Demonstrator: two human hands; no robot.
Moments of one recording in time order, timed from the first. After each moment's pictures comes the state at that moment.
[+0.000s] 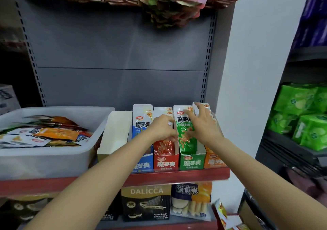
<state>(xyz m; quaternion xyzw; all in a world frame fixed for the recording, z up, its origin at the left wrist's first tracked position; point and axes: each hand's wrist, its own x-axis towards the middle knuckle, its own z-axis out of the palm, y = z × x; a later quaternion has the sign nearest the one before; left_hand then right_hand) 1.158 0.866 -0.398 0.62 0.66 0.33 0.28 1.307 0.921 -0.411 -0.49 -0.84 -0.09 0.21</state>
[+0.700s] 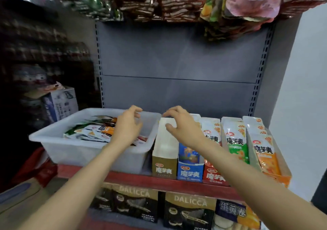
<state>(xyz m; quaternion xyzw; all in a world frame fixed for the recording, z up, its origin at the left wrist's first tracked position) 0.984 0.754 -0.387 0.49 0.74 0.45 -0.07 1.146 0.843 -0.377 -0.24 -0.92 0.09 0.30</state>
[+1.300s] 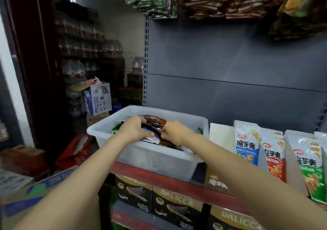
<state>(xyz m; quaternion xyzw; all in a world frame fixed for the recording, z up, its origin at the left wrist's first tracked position) 0.849 0.698 -0.396 0.43 0.86 0.28 0.03 0.967 0.807 -0.388 -0.24 -0.97 0.06 0.06</state>
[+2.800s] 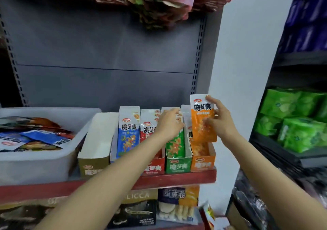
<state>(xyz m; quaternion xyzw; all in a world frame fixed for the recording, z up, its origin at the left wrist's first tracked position) 1.212 0.883 -0.389 0.65 0.64 0.39 0.13 1.371 0.928 -0.389 -0.43 -0.66 0.34 0.52</state>
